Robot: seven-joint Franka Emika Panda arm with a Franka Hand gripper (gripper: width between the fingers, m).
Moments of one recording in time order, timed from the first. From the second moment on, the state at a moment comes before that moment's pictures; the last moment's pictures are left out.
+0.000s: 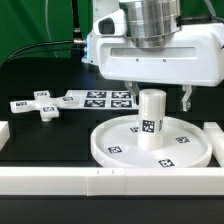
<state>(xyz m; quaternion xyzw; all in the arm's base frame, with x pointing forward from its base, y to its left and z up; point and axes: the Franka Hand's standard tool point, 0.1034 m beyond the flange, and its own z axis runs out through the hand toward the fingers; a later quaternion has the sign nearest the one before) 0.553 0.052 0.072 -0.97 0.25 0.02 0.08</state>
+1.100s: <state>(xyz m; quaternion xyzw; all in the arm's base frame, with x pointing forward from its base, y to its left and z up) 0.563 0.051 0.077 -0.97 -0.23 -0.01 0.04</state>
